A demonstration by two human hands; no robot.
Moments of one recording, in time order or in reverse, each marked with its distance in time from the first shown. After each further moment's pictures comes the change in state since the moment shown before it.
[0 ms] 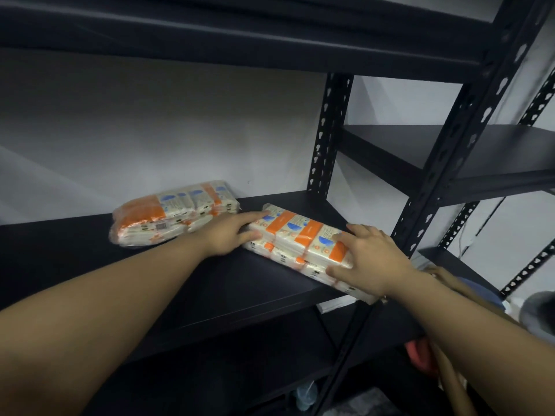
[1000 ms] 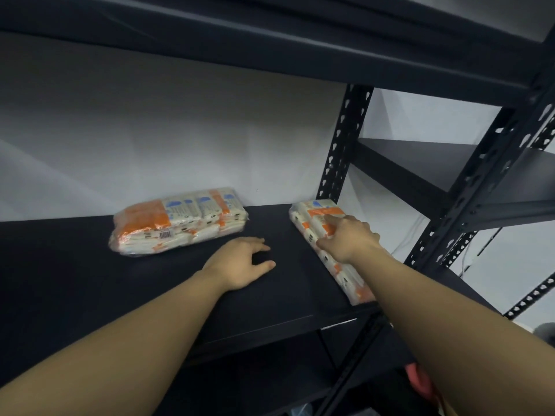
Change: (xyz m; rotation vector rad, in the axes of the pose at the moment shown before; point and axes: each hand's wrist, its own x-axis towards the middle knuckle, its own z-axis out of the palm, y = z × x) left_hand -0.002 -0.008 0.045 0.015 0.141 -0.075; right_hand 0.109 -0.029 -0.001 0.149 -0.032 0.313
